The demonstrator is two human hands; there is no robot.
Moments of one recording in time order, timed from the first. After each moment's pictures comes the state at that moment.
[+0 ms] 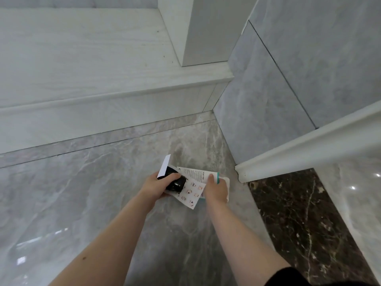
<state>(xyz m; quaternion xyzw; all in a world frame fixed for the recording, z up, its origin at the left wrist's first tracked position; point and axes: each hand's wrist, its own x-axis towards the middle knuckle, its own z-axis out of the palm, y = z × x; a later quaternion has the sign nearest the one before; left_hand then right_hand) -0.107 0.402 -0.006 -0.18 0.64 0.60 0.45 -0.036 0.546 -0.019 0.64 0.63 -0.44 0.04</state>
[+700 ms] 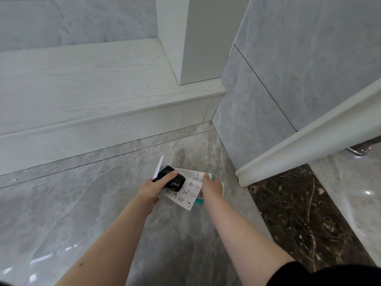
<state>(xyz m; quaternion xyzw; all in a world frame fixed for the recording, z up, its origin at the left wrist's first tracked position) -0.114 0.384 0.023 -0.22 0.66 0.58 0.43 -0.060 0.530 0.016 0.62 0.55 -0.56 0.04</state>
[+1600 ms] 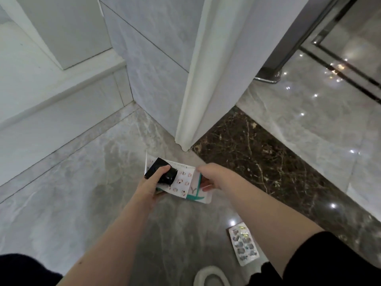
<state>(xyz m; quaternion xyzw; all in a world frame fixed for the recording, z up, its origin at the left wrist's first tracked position) -0.028 0.486 -0.009 -0.13 0.58 0.59 0.54 0.073 0.631 0.056 0.62 0.53 -0.54 0.22</state>
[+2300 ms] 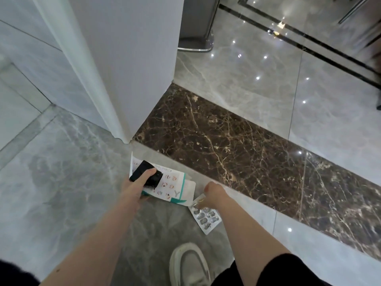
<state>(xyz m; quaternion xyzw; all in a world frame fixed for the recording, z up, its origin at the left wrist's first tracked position) 0.067 0.535 -0.008 -0.08 0.67 0.49 0.55 0.267 0.609 0.018 0.65 0.60 -0.36 0.29</state>
